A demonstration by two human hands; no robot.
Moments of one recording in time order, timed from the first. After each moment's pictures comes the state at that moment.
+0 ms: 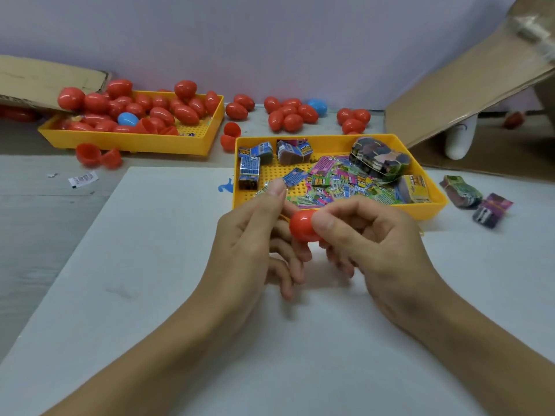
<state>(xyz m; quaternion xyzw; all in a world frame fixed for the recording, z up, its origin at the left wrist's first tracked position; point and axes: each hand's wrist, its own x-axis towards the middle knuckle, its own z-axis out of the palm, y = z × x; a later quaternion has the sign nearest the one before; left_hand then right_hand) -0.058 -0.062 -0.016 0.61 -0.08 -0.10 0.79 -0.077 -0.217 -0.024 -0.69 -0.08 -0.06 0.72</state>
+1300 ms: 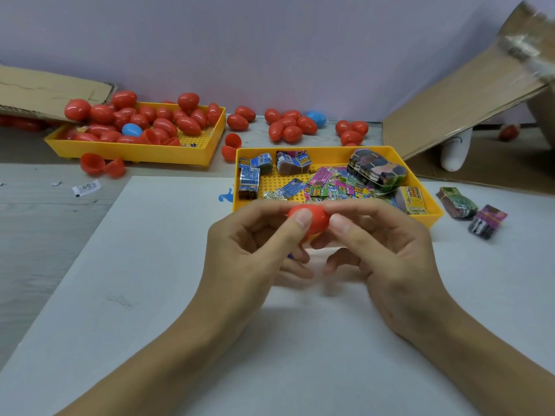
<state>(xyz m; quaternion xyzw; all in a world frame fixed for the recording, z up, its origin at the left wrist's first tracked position) -0.061 -0.062 -0.019 0.63 -0.13 0.00 0.77 -0.083 -0.220 -0.020 -0.64 -0.10 -0.11 0.75</state>
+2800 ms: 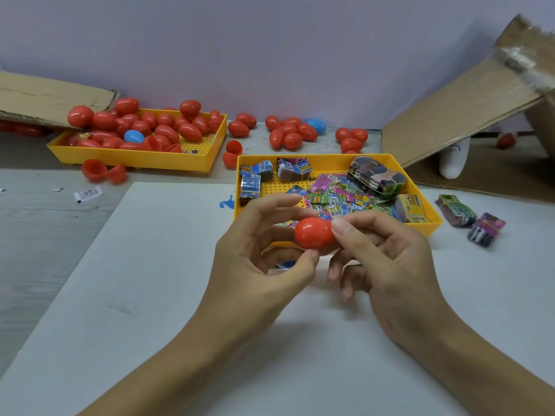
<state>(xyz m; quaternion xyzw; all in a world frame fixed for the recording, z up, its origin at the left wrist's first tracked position) -0.062 -0.062 -0.025 0.65 -0.22 0.05 0.72 -0.082 -0.219 -0.019 -0.65 -0.02 -0.10 0.75</state>
